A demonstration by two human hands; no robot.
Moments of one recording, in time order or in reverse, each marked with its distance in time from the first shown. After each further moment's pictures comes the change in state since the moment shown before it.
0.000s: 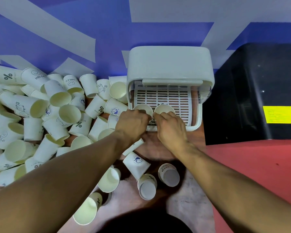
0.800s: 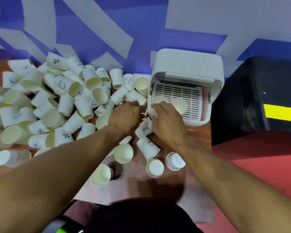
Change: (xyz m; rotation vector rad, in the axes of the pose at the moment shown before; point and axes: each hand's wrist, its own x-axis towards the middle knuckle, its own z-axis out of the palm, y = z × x) left_hand -0.109 -0.028 -0.012 -0.199 0.240 -0.177; right_hand -0.045 -0.077 -0.038 0.120 0.174 -0.210
